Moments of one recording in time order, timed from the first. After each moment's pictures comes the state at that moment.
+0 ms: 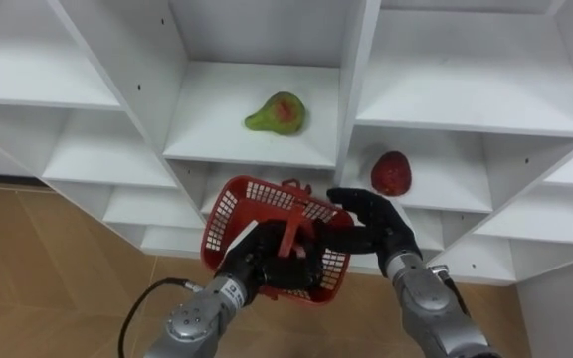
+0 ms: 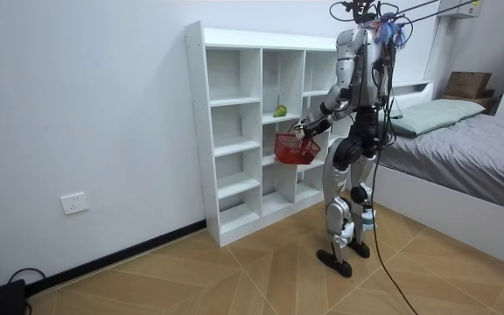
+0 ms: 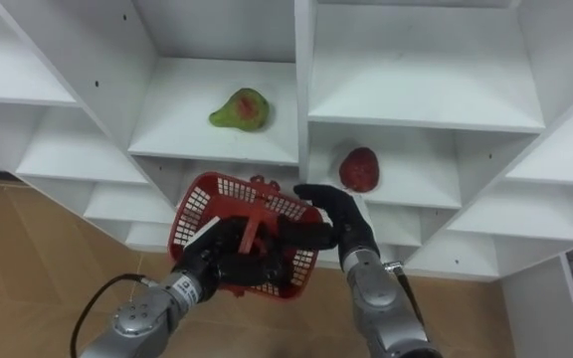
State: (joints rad) left arm -0.08 0.12 -0.37 0.55 -0.20 -0.09 -0.16; right arm -0.21 -0.15 0.35 0.74 0.24 -0.14 -0.11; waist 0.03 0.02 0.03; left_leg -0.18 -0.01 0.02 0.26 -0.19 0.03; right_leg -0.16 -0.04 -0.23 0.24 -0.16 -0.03
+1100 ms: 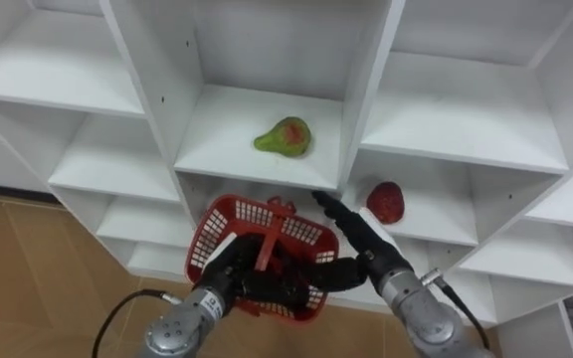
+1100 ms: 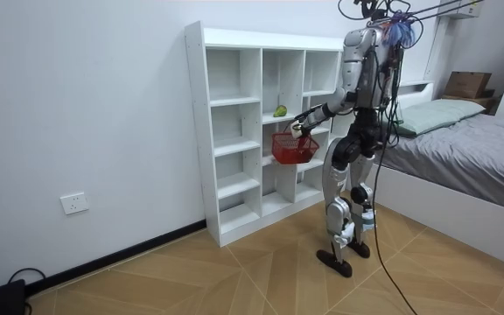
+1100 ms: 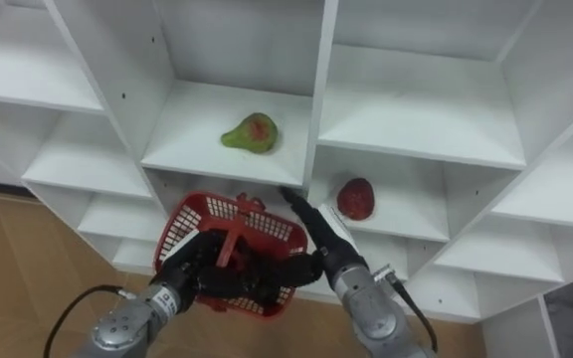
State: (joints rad) left arm -0.02 0.18 -0.34 0.54 -0.14 -0.09 -0.12; right arm -0.03 -0.25 0.41 0.40 -0.17 -0.14 0.01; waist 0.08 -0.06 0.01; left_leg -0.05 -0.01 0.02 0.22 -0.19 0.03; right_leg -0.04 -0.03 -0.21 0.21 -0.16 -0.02
